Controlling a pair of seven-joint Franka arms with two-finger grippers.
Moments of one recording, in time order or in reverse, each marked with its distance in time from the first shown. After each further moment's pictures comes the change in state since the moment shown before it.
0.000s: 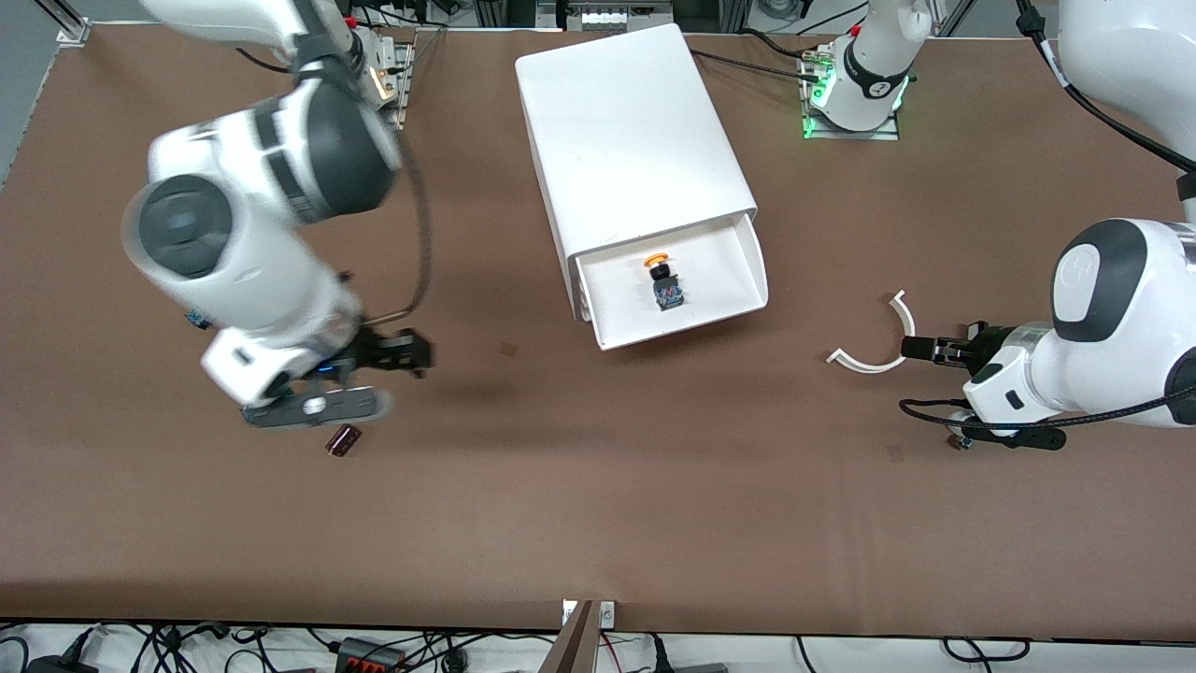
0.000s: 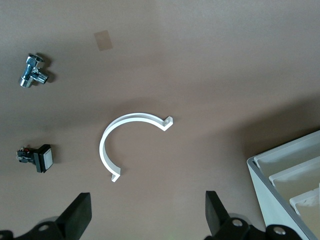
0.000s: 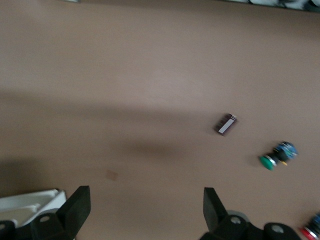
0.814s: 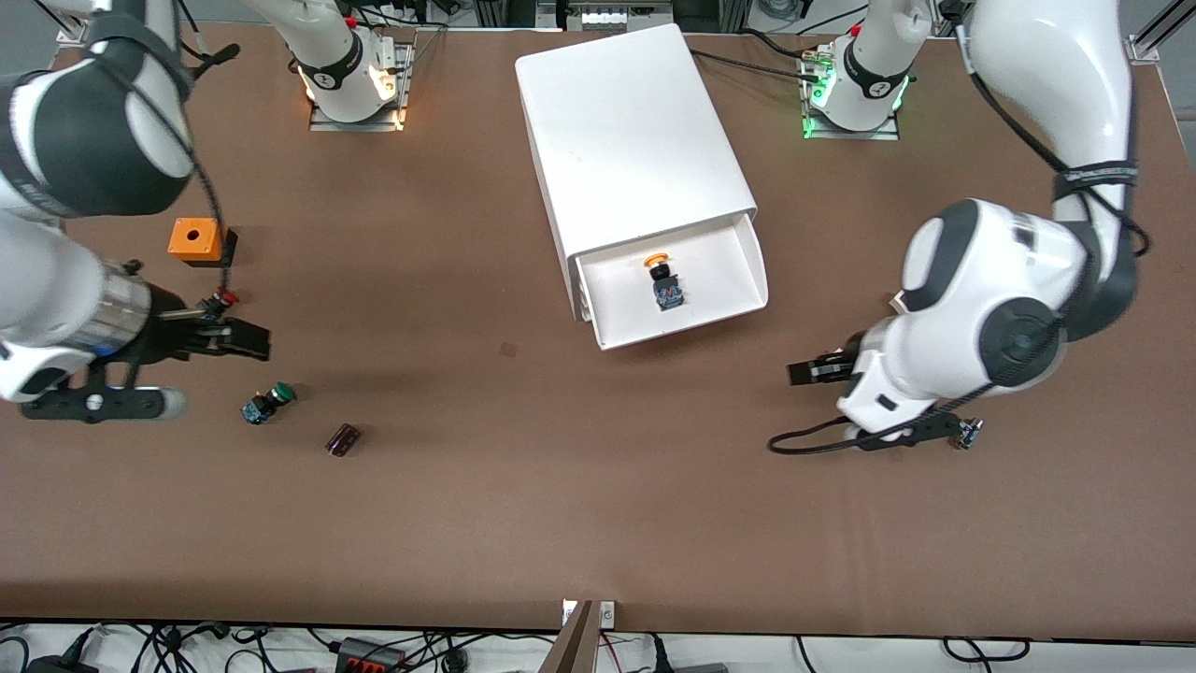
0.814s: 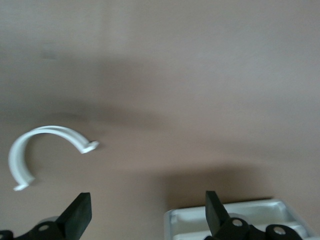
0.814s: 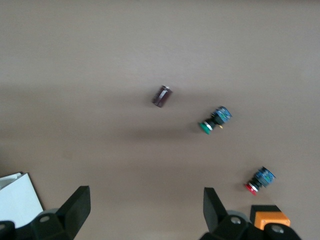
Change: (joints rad) left arm -0.222 0.010 -0.027 -0.014 -0.020 0.249 -0.581; right arm -0.198 -0.109 -0.002 -0.064 0.000 -0.119 -0.077
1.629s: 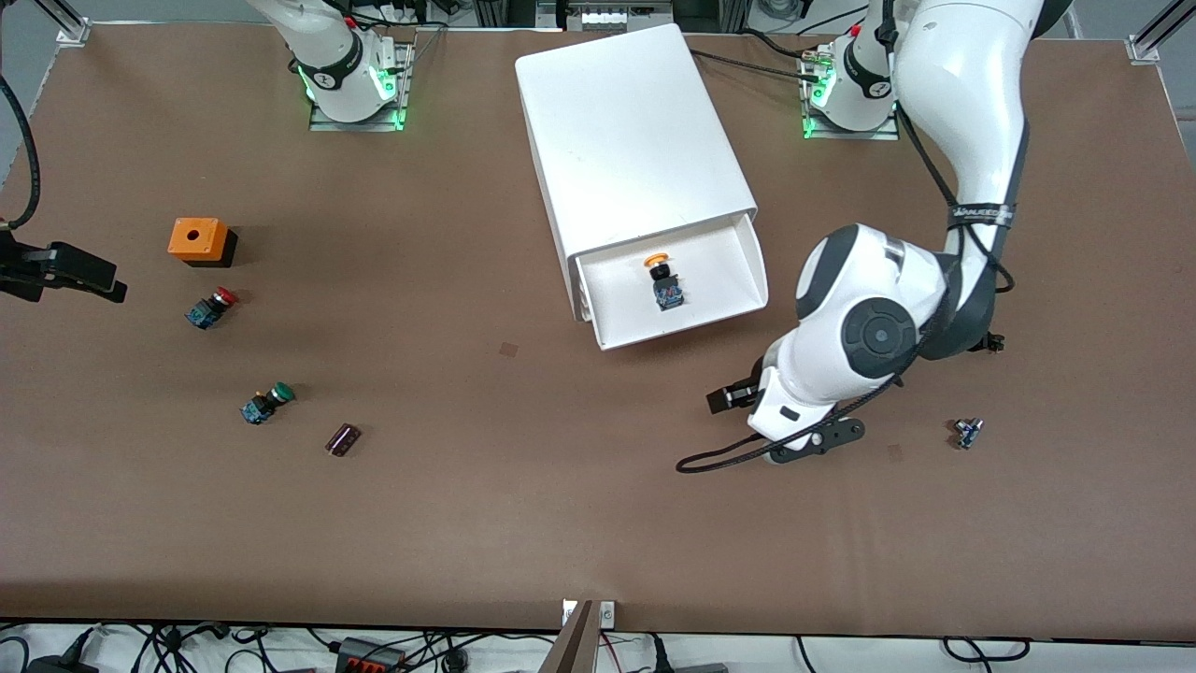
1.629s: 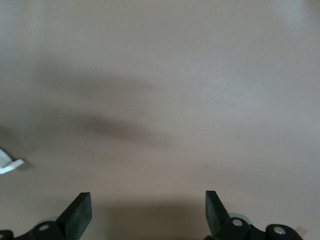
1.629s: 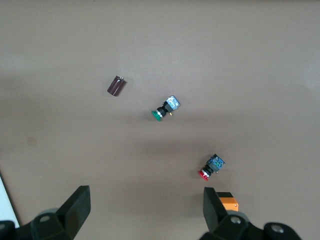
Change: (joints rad) left arm -0.094 0.099 0.003 -0.015 -0.001 0.239 -0.161; right arm -0.216 -0.283 0.094 -0.324 -0.076 0.104 -0.172
